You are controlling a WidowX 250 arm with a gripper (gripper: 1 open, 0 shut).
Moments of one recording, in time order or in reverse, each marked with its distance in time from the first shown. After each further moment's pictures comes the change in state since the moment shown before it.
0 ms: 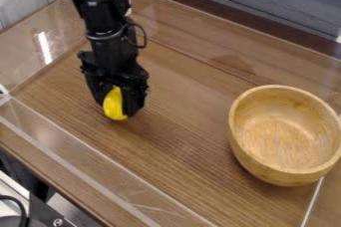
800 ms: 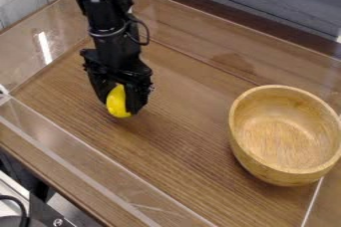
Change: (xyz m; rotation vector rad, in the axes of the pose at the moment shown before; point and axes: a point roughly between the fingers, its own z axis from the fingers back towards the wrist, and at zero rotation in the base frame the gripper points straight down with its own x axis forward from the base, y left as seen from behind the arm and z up) arm 0.002 -0.003 0.001 -0.009 -0.005 0.013
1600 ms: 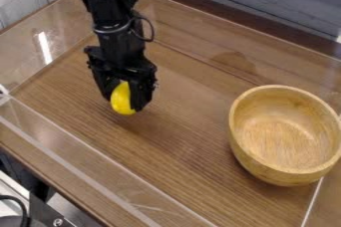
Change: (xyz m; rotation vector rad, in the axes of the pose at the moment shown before) arm 0.006 -0.004 0.004 -0.005 -0.009 -0.001
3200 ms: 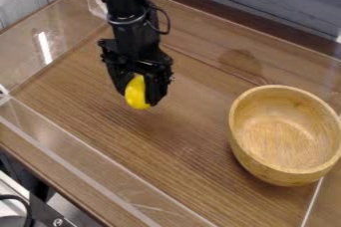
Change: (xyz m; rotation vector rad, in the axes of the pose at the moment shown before) arm 0.008 -0.021 0.009 -0.012 -0.011 -0.024
